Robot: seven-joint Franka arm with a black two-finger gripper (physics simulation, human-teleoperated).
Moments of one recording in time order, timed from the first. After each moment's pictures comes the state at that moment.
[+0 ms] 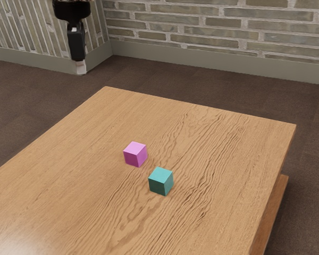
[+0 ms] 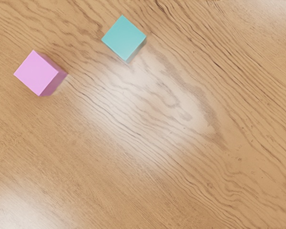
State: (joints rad) arm -0.03 0.00 -0.20 -1.25 0.09 1.19 0.67
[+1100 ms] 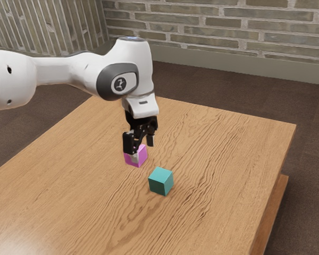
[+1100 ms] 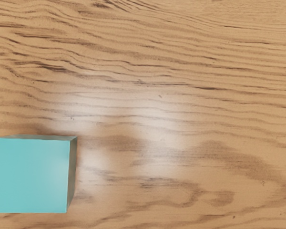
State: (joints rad) arm -0.01 0.17 -0.27 -1.81 -0.01 1.86 1.24
